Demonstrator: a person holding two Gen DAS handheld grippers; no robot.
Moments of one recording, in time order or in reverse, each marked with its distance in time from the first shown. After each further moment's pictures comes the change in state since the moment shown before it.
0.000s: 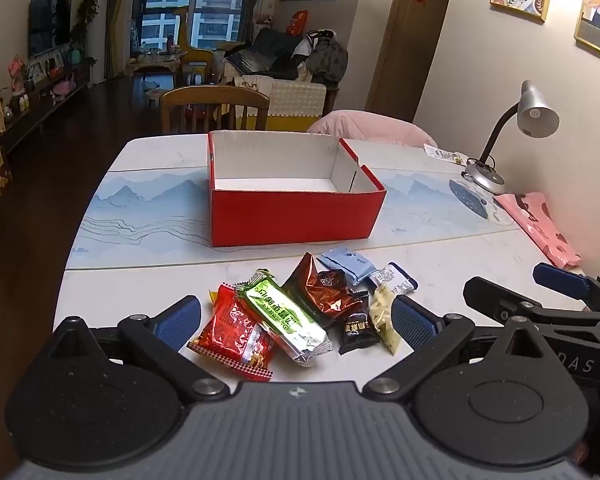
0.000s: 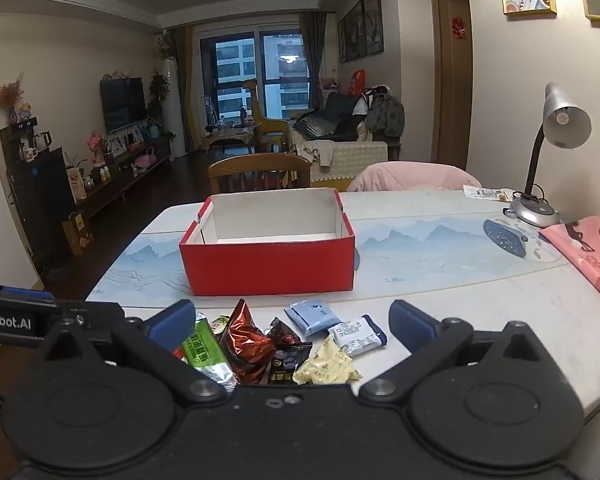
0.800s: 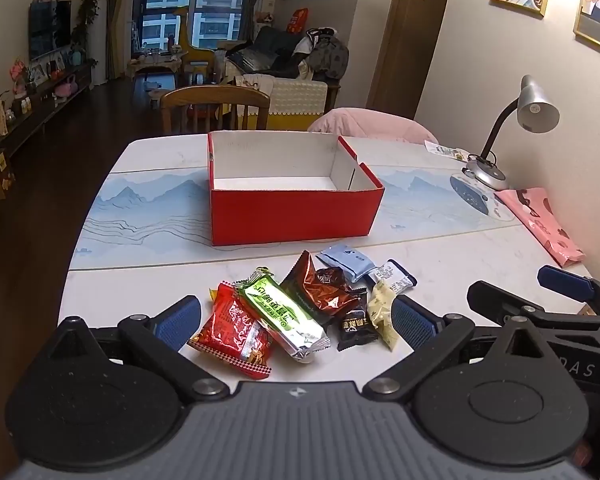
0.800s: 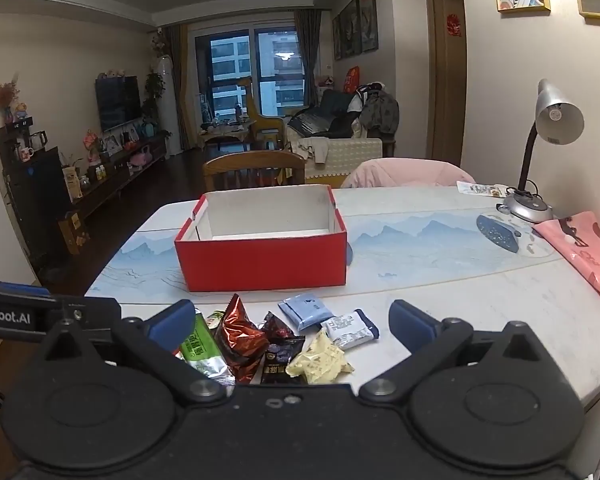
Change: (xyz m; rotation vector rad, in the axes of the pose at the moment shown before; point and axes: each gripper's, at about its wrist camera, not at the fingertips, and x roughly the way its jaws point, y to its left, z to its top) left arm -0.006 -0.007 -0.002 0.020 -0.003 0.023; right arm -0.010 -0.005 -0.003 0.023 0.019 -0.007
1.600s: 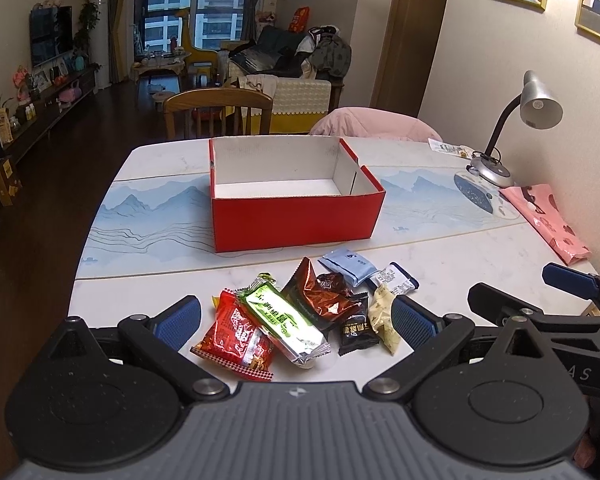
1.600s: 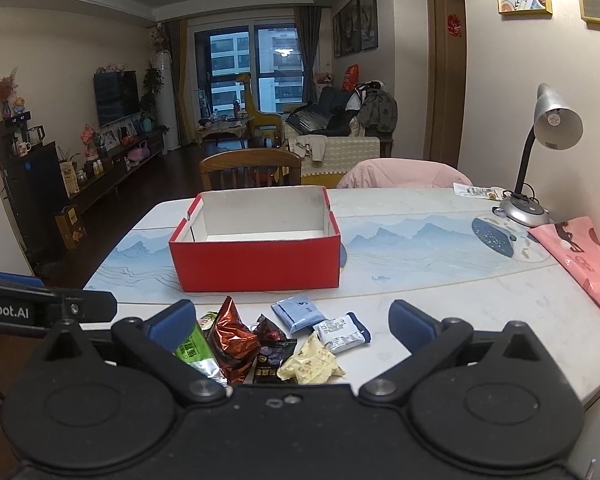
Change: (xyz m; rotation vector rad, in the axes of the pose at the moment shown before) left arm -0.001 -0.012 0.013 0.020 0.014 0.029; right arm -0.002 -0.002 0.011 -0.017 0.014 -0.011
